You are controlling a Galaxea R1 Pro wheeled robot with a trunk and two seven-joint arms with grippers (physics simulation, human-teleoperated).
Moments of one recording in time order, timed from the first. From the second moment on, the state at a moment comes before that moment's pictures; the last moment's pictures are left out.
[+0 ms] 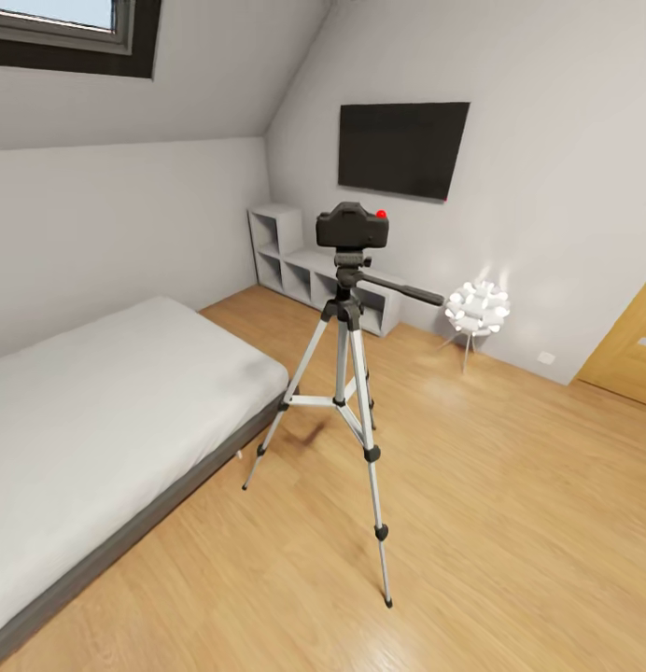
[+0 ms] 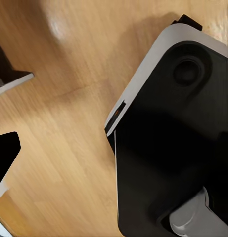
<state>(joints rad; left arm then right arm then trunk) -0.24 0.10 -0.96 -0.02 1.47 0.07 0.13 -0.23 -0.14 -0.21 0.03 0.25 -0.08 0.08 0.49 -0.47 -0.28</state>
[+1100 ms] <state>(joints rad) -0.24 0.09 -0.96 -0.02 1.47 0.07 0.13 -0.22 -0.13 -0.21 0.03 0.25 -0.10 0.08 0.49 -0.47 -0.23</state>
